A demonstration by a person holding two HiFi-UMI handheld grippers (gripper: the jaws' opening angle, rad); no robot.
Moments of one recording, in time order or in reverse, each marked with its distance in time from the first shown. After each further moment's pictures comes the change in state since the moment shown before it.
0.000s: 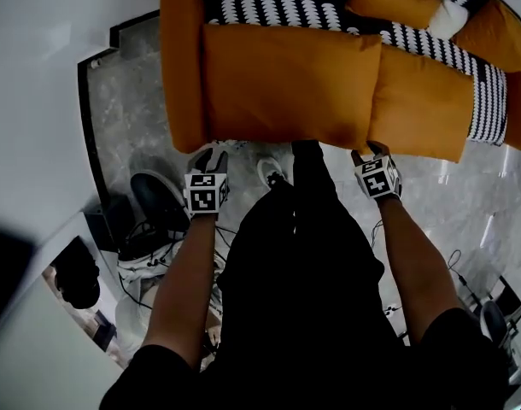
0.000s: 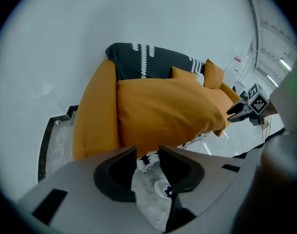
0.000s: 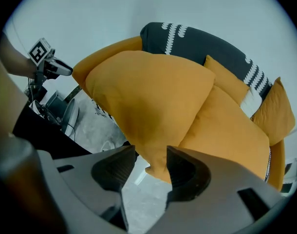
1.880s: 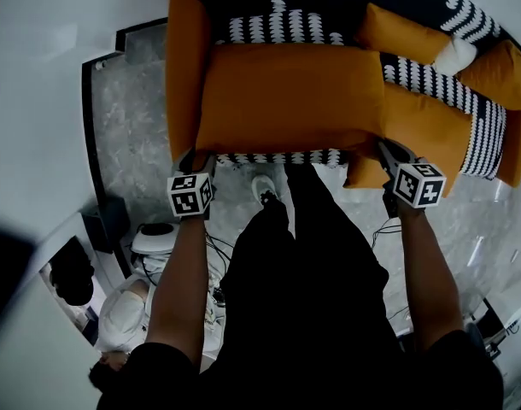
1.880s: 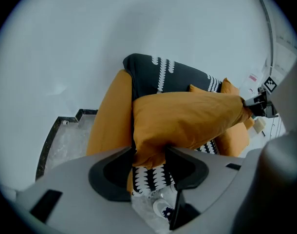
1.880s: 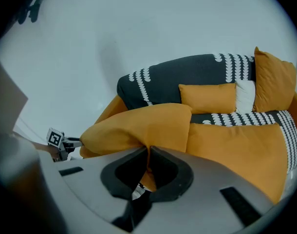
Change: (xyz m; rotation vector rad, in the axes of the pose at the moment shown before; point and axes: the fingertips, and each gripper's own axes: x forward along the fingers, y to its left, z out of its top) left arm 0.007 0.051 0.085 -0.157 -0.096 0.069; right arm -0.087 -0.111 0.152 0.456 -0.333 0.213
